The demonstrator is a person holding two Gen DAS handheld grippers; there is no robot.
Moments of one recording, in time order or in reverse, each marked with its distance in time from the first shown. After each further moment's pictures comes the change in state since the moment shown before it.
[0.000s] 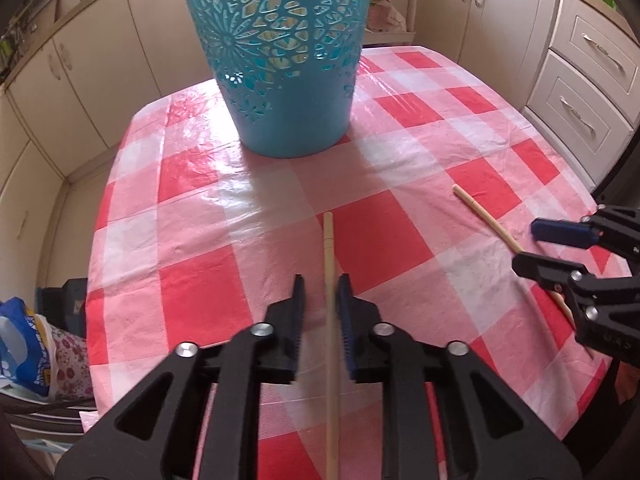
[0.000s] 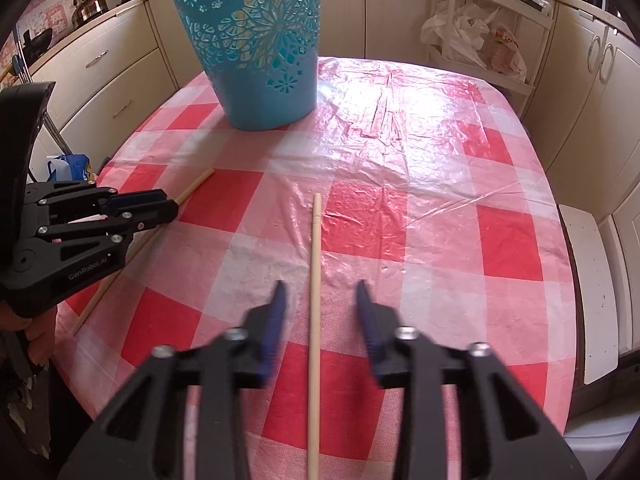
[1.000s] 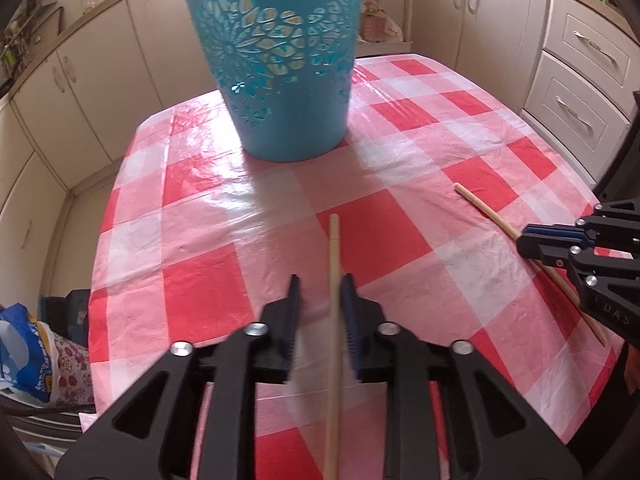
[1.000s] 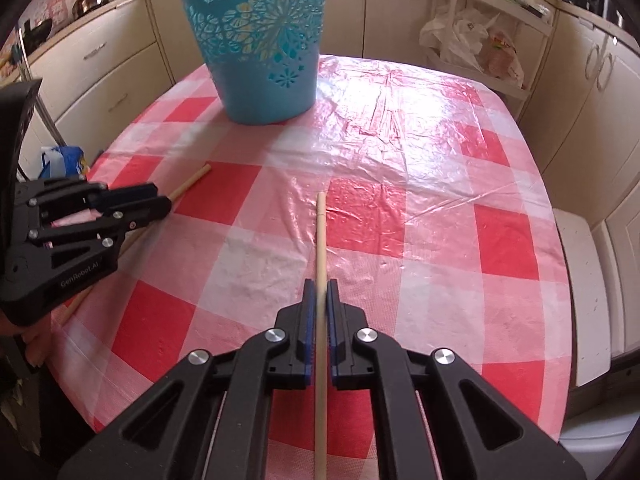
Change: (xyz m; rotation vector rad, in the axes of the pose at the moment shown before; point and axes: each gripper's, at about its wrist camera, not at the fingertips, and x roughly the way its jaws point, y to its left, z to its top) left arm -0.005 -0.002 -0.008 0.015 -0.056 0.013; right arm 0.002 0.009 -0.002 -0.045 0.005 -0.046
